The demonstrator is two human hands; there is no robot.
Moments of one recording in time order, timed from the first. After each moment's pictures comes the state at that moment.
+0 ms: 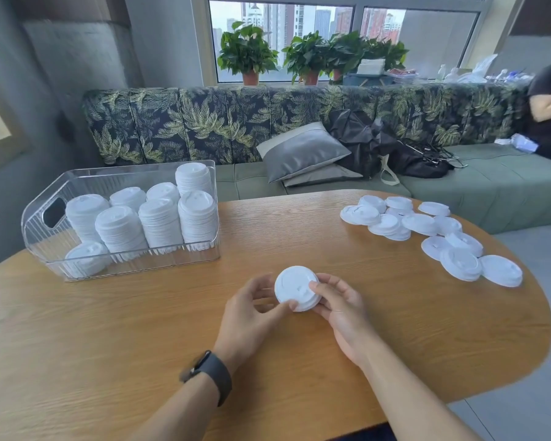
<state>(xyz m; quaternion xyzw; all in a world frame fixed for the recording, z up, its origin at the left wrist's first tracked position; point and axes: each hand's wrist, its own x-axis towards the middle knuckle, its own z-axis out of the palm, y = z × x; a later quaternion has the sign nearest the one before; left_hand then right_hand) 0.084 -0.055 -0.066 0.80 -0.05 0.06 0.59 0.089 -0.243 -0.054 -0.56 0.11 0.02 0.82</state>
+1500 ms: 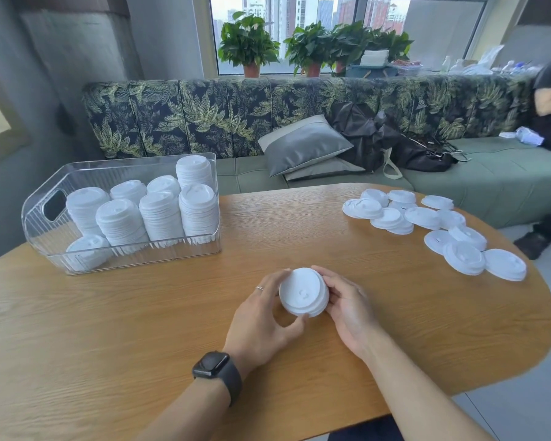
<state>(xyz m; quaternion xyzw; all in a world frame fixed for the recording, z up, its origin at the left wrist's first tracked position) 0.068 -0.066 -0.066 0.89 -0.17 0.12 0.41 0.090 -0.246 -0.049 -0.52 0.13 0.04 0.84</state>
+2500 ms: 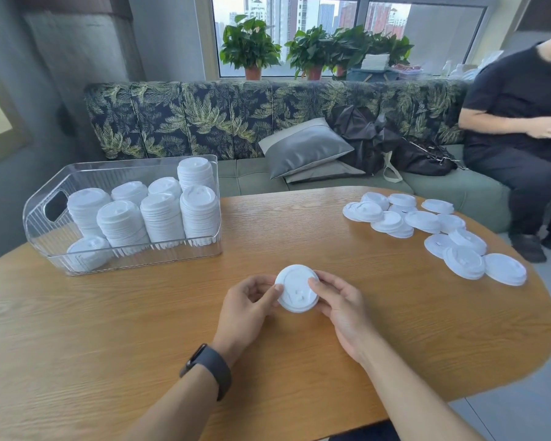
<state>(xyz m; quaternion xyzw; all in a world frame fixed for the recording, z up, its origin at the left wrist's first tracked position) 0.083 -0.055 -0.058 0.72 0.01 0.00 0.69 0.087 -0.240 -0.054 -0.60 0.08 0.02 0.80</state>
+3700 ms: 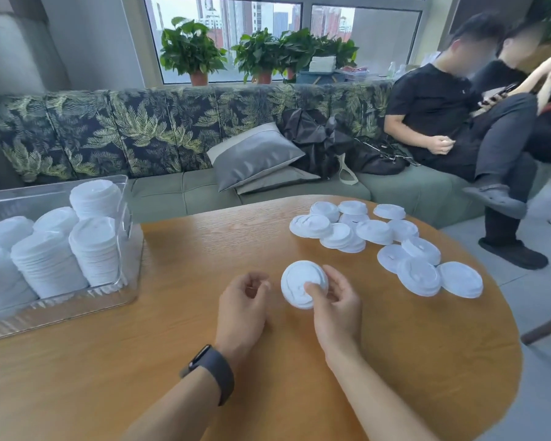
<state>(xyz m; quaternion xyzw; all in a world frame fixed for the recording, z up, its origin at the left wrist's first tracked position) 0.180 -0.176 -0.064 0.79 0.01 0.07 0.61 0.148 -0.318 -0.057 -0.64 0.19 -0.21 0.71</state>
